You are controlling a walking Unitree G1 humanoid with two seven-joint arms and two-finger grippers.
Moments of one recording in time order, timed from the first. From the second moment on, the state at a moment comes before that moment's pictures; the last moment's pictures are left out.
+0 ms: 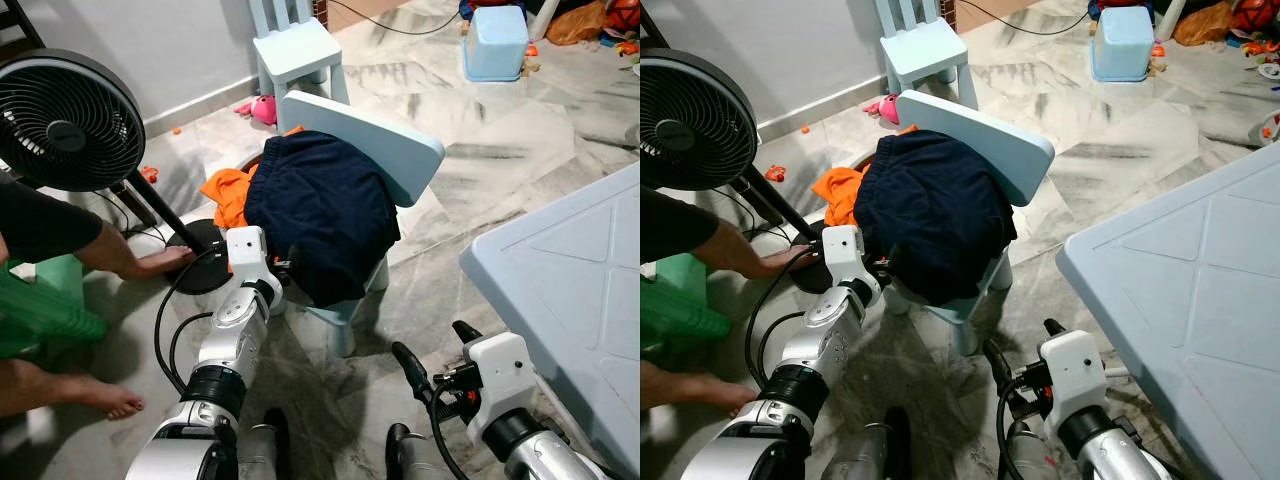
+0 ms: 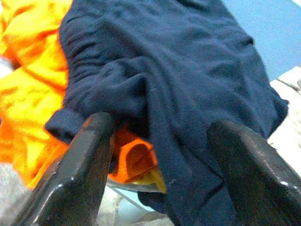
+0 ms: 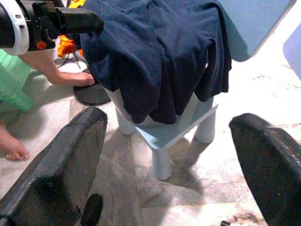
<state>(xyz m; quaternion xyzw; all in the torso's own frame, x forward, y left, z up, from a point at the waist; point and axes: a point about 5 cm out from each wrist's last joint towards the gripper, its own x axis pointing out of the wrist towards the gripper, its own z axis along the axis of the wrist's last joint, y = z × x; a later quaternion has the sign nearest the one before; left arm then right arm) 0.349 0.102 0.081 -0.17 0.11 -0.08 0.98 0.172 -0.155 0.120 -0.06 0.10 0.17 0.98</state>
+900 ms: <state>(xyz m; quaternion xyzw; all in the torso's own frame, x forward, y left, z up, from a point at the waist) 0.354 0.134 0.074 -0.13 0.11 -0.02 0.98 0.177 -0.157 0.123 -0.07 0.09 0.16 0.98</state>
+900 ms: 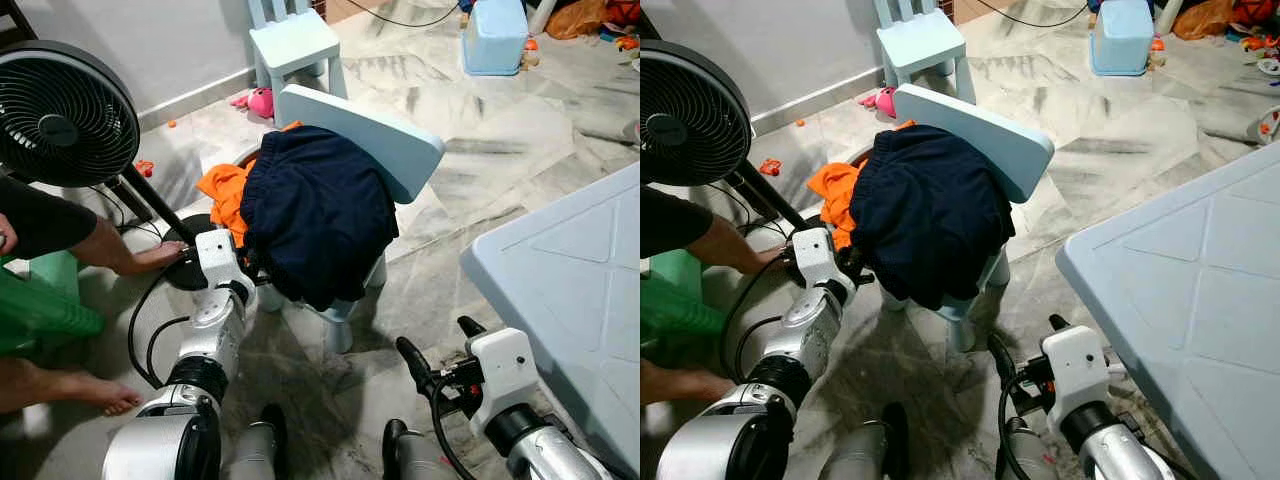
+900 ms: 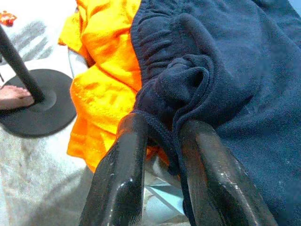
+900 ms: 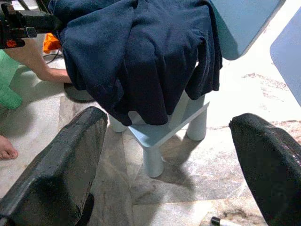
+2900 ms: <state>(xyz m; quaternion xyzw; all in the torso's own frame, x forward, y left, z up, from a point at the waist) 0.324 0.114 0.069 0.11 0.05 -0.22 0.97 0.189 -0.157 0.119 -0.08 0.09 0.15 0.98</state>
